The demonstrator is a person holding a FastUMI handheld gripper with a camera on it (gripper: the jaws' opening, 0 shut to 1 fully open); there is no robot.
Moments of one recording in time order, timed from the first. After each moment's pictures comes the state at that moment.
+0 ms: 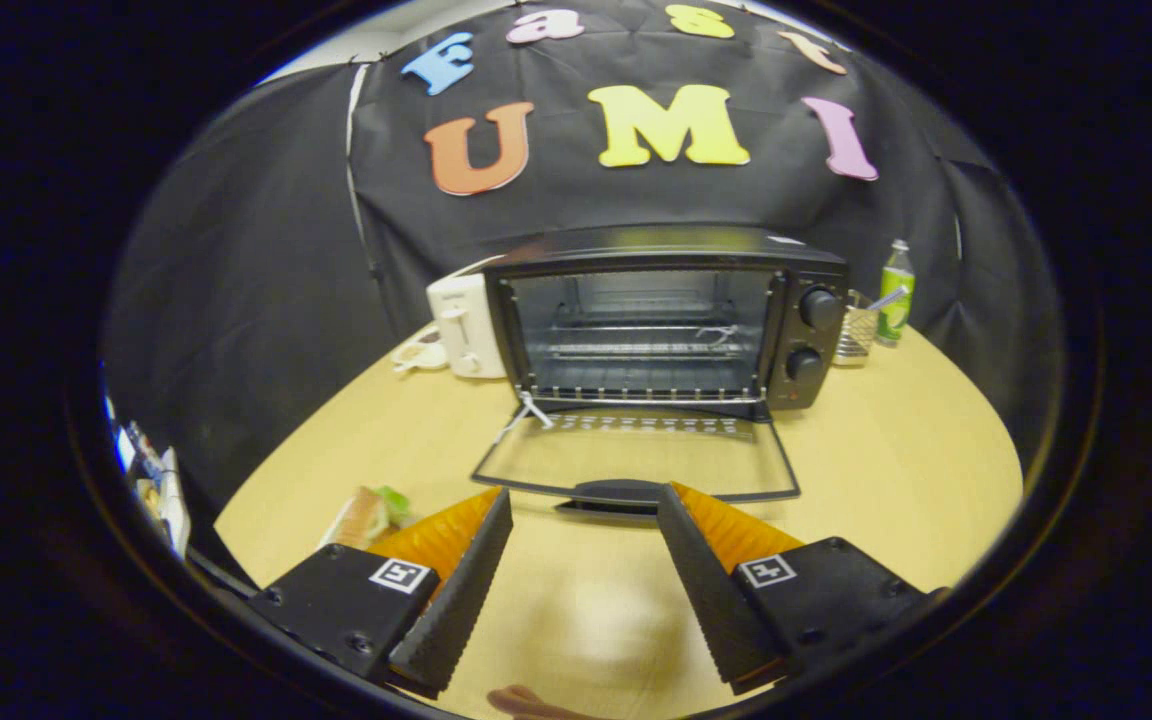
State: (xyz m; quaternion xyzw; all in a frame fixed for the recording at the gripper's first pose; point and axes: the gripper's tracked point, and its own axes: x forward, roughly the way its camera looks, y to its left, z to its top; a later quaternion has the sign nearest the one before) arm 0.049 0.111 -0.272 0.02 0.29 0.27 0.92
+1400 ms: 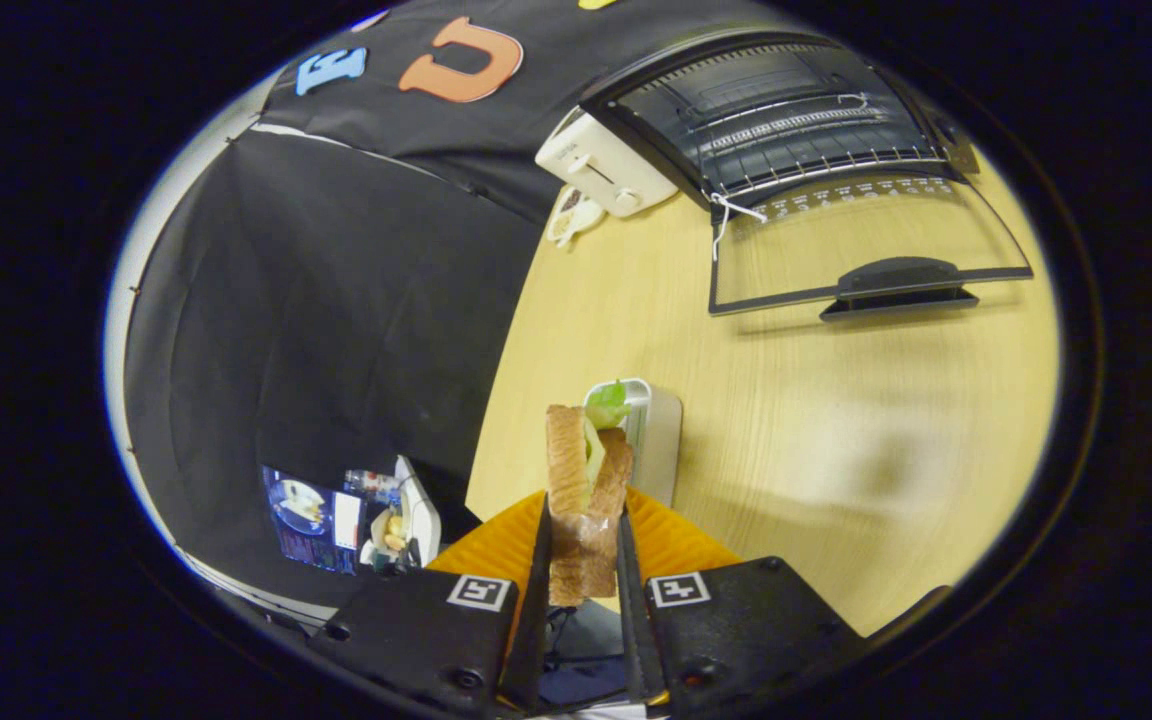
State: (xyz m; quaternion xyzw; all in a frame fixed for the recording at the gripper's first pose) arm -0.042 0.192 -0.264 0.22 0.53 0.43 0.70
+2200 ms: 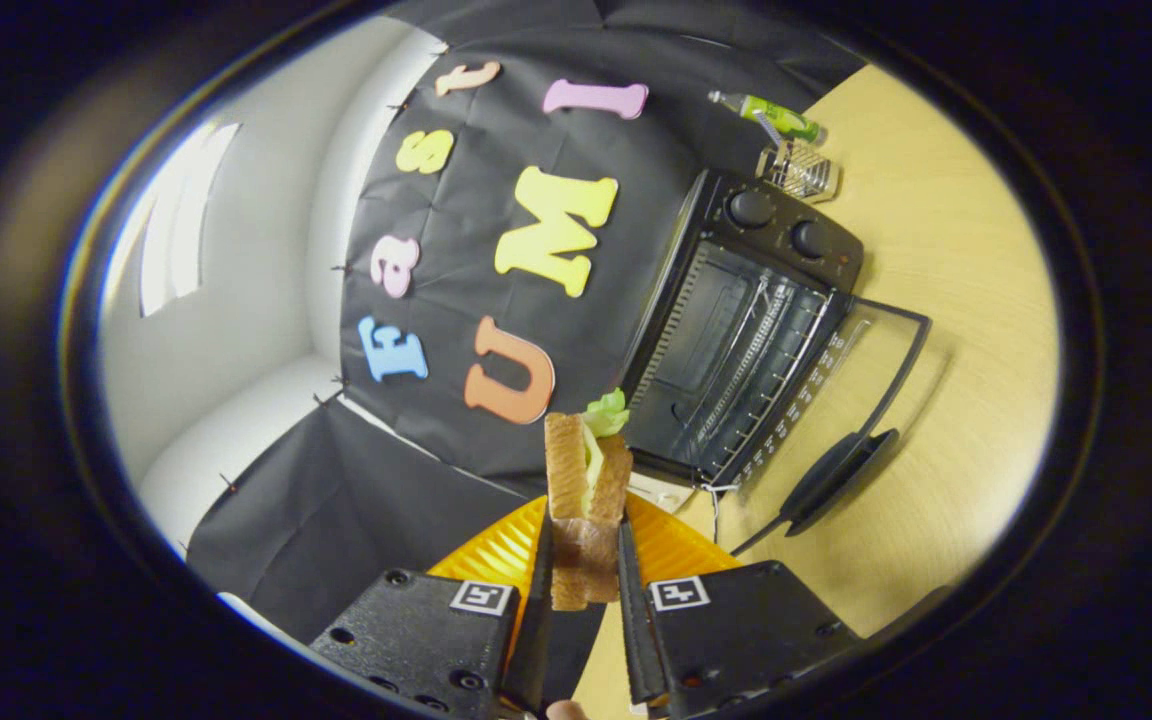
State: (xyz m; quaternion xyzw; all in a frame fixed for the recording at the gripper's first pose) arm 0.085 0.106 -0.192 0.55 0.13 0.30 0.76
